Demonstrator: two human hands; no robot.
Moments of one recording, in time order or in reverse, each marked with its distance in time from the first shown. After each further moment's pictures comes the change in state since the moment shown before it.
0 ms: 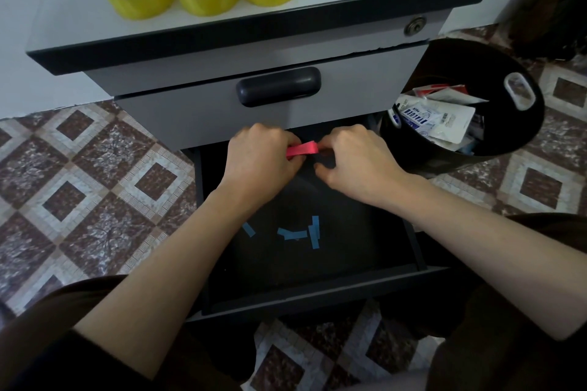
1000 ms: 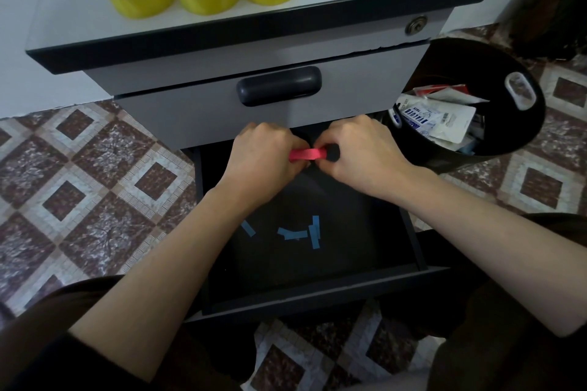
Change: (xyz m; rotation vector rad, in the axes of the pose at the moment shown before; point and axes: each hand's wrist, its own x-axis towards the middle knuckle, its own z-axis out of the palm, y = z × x) left_hand 0.000 0.000 -0.004 0.004 -0.057 0.121; right_hand 0.005 0.006 -0.006 -0.023 0.018 -0.074
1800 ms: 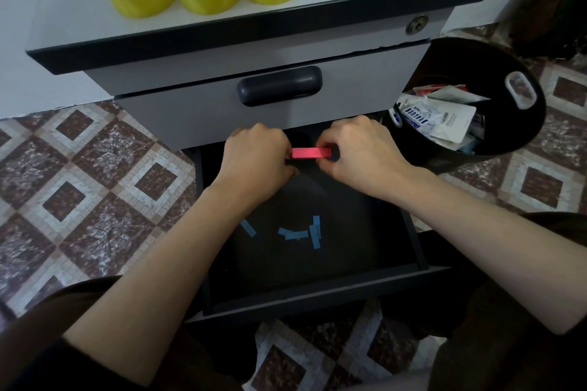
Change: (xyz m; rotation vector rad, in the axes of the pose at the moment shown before) left_hand 0.003 0.000 -0.004 0.172 -0.143 -0.157; right_hand 0.001 0.000 0.003 -0.023 0.012 -0.002
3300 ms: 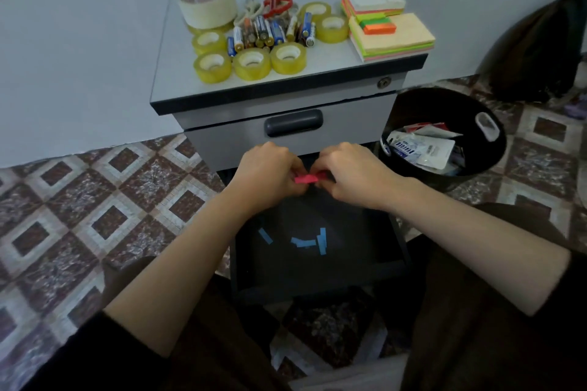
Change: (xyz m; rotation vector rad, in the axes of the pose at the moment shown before) left_hand -0.066 0.010 -0.062 -0.082 0.075 0.128; right_hand -0.047 -0.038 -0.051 -0.057 -0.033 -0.196
